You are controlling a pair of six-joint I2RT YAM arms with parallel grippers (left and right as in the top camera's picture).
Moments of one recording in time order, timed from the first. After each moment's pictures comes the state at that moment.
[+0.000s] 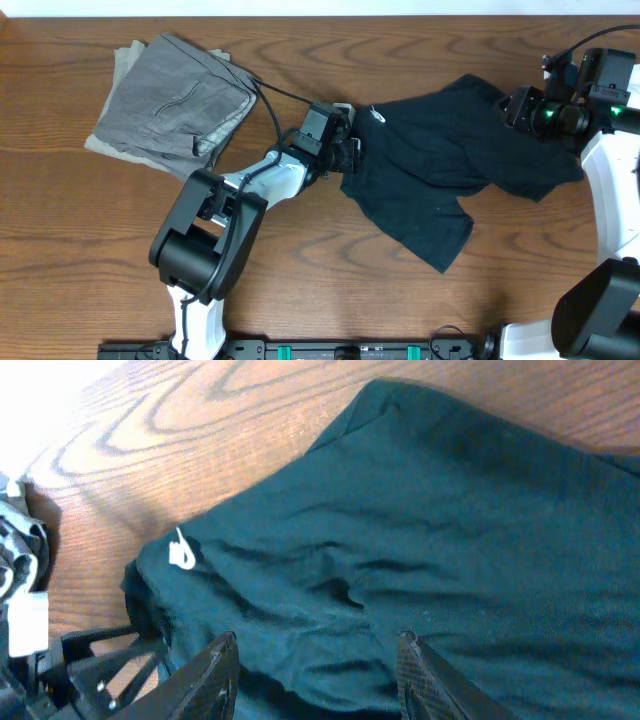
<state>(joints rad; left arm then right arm) -0.51 2.02 1.13 0.02 0.27 -0.40 -0.23 1.63 1.35 -0.72 -0.40 0.20</state>
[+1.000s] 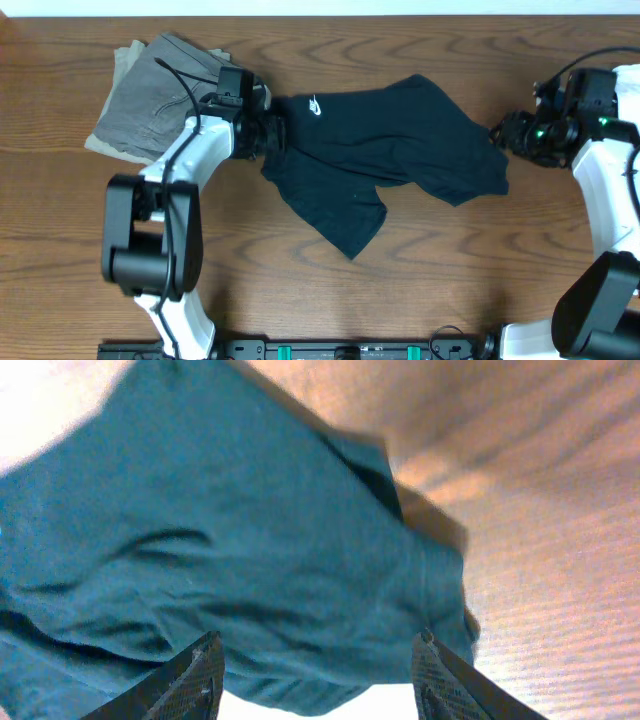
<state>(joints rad) -0.16 1.93 1.29 -0.58 0.28 -0.25 -0.23 1.63 1.22 -0.75 -0.29 0.19</state>
